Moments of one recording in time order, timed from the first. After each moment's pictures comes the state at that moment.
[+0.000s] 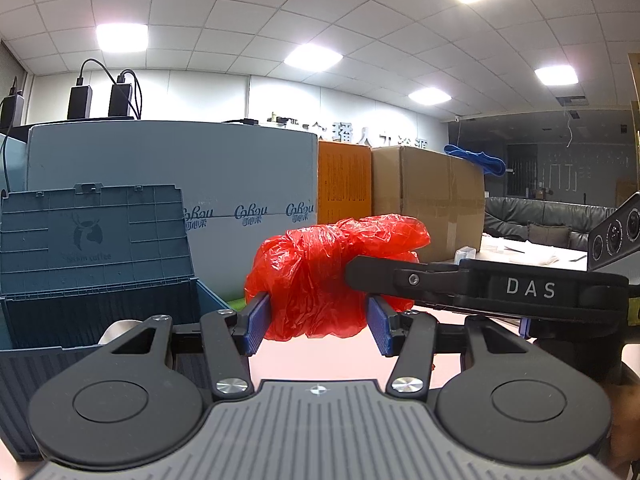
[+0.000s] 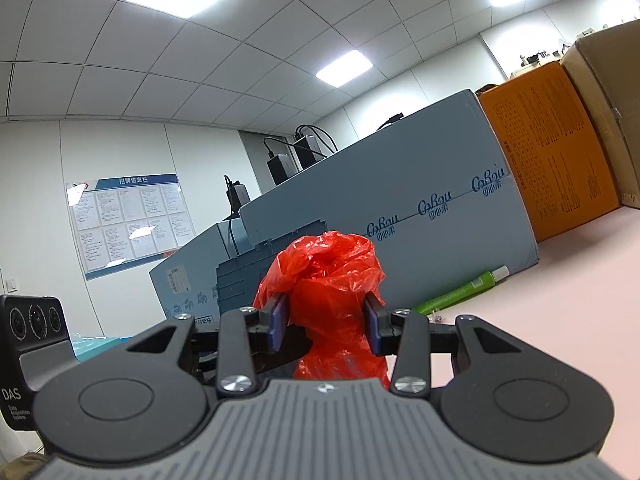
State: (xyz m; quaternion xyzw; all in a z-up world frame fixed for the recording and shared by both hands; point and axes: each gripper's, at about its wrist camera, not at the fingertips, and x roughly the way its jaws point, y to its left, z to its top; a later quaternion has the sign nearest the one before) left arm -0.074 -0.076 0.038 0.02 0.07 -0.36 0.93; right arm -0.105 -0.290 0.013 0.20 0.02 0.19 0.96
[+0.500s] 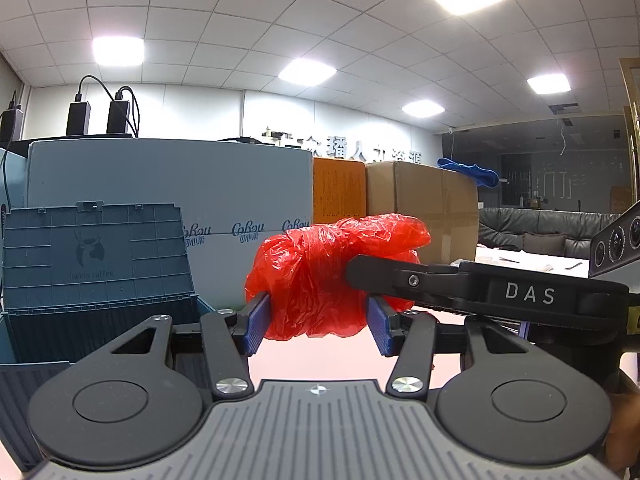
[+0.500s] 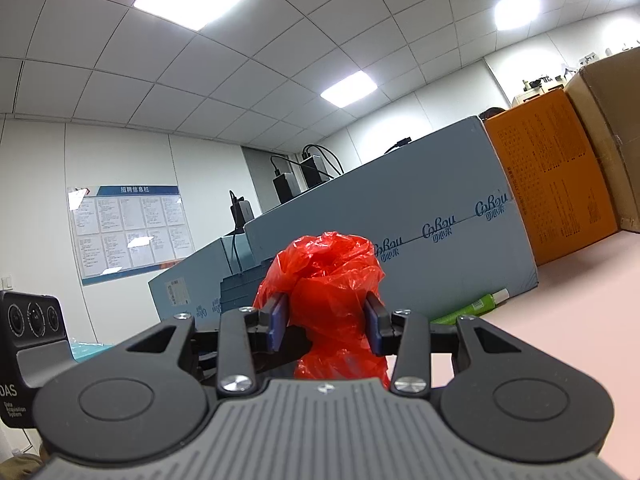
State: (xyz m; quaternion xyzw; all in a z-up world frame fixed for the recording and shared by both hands) left arm -0.080 -0.070 0.042 0.02 0.04 -0.36 0.93; right arm -0.111 -0.282 0.017 0.19 -0.02 0.18 0.96
